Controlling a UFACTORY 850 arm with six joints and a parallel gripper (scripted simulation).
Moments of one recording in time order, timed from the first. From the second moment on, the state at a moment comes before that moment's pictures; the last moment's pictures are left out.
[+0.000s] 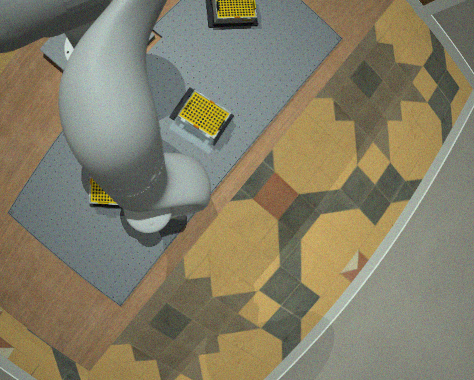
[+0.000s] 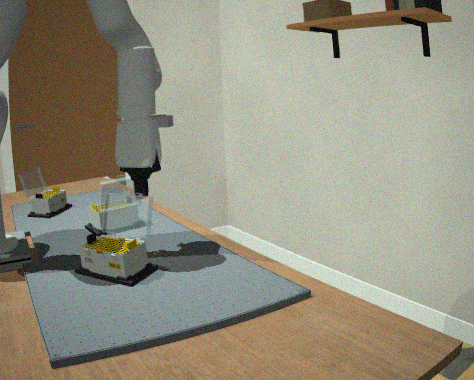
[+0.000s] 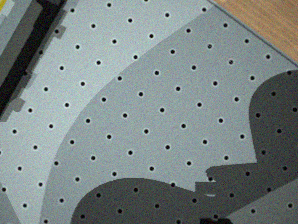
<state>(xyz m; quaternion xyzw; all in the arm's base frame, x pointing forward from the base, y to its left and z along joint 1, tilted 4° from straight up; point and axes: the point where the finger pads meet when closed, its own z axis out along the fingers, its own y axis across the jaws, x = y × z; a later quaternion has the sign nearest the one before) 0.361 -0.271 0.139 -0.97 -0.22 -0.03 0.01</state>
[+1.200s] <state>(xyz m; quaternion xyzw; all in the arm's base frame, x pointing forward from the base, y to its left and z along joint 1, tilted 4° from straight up) 0.323 -0.289 0.142 -0.97 -0.22 -0.03 0.01</state>
